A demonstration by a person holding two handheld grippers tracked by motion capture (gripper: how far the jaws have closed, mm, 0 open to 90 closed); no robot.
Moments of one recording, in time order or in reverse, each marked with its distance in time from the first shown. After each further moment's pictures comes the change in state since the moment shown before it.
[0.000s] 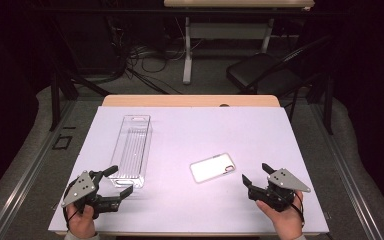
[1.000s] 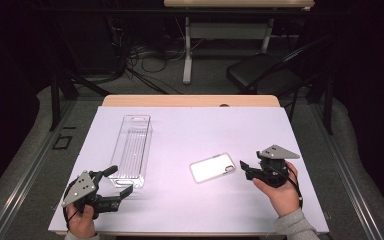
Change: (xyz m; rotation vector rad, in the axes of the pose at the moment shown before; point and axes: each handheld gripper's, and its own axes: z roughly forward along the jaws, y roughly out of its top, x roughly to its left) left arm 0.000 -0.001 0.000 0.003 0.008 -0.004; right arm -0.019 0.040 0.037 0.199 0.022 0.019
